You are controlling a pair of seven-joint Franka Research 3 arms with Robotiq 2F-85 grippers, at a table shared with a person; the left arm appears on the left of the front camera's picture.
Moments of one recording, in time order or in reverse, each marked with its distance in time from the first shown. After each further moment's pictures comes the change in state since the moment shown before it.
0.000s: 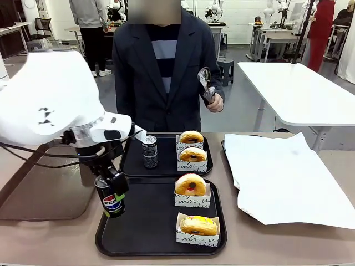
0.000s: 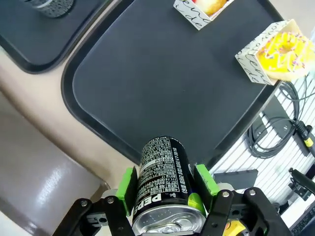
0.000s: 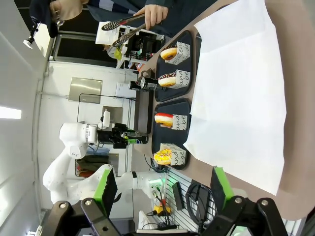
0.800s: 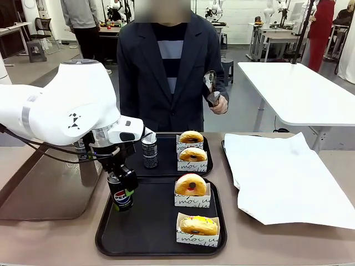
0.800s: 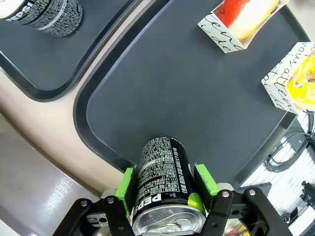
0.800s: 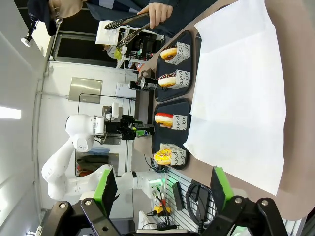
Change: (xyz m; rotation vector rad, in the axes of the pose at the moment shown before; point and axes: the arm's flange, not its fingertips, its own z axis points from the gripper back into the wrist) left arm 0.032 0.017 -0.030 0.041 -0.006 -0.022; right arm 0.000 0.000 0.000 0.000 0.000 0.000
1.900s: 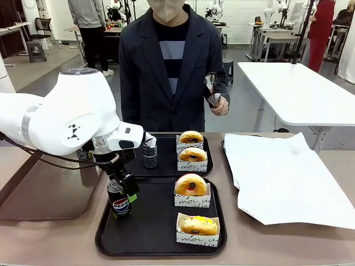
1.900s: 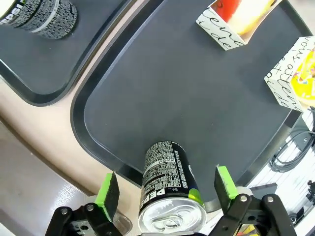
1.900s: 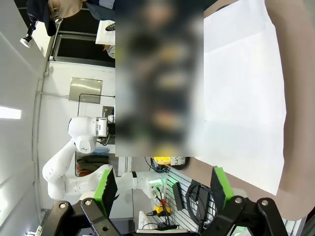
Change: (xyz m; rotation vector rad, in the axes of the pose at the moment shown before) left arm -0.004 -0.002 -0.008 0.010 -0.017 -0.030; right arm 0.000 0.000 0.000 0.000 0.000 0.000
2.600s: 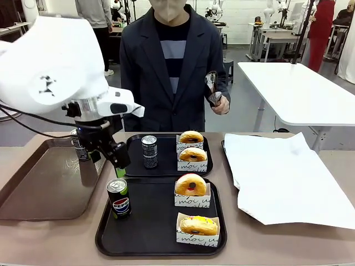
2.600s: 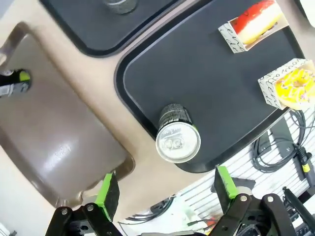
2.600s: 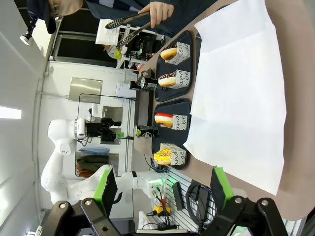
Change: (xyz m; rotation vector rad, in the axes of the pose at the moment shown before) left arm -0.010 -0.007 0.100 0.091 0.035 0.241; right arm 0.000 0.000 0.000 0.000 0.000 0.000
